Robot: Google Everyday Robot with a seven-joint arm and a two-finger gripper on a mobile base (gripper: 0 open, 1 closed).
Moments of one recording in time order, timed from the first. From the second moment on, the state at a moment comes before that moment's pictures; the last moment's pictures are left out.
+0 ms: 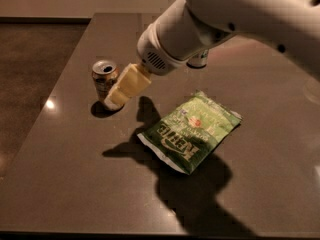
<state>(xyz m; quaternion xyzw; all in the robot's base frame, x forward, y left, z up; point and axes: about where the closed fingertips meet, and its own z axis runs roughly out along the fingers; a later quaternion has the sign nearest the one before) 0.518 0.050 0.946 -0.53 0.76 0.14 0.35</state>
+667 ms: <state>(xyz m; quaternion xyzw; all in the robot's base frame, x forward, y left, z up) 0.543 0.087 0.924 -0.50 0.77 0.16 0.35</state>
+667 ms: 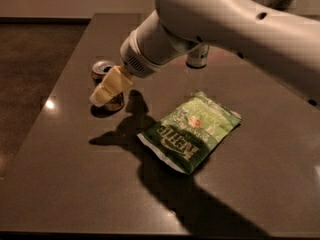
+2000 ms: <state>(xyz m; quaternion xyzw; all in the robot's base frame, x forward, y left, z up) 0.552 0.123 0.915 -0.51 0.77 0.17 0.35</state>
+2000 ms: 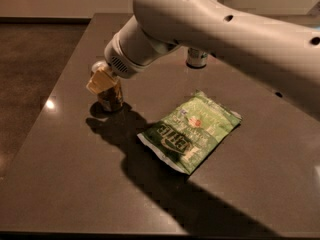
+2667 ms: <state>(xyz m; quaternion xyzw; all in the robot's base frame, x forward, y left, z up) 0.566 0.091 0.923 -0.49 0.78 0.18 0.35</state>
